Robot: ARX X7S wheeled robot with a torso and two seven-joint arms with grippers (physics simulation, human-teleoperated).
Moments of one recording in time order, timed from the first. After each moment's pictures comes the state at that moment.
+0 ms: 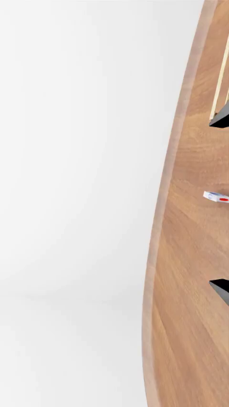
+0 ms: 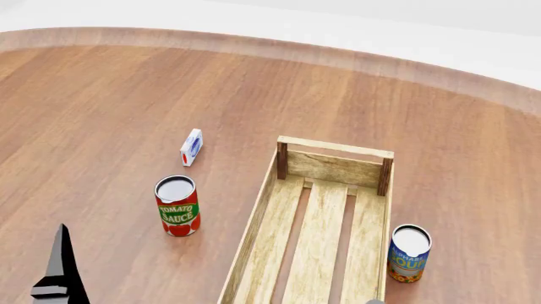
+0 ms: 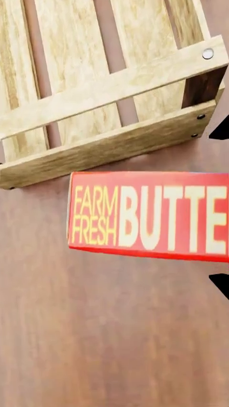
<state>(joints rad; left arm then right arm) 0.03 -0.35 0.17 0.57 -0.40 -0.18 -0.41 0.57 0.90 -0.83 -0.28 0.37 0.87 -0.70</state>
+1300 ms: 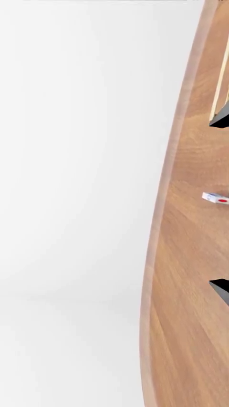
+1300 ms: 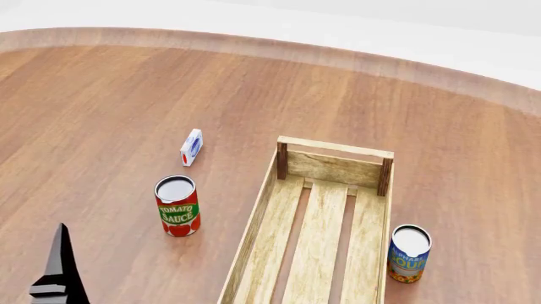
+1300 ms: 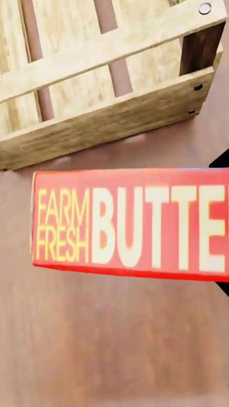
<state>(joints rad) 0.02 -0.37 0.18 0.56 -0.43 -0.18 -0.42 0.51 0.91 -0.82 -0.35 0.40 0.89 -0.63</state>
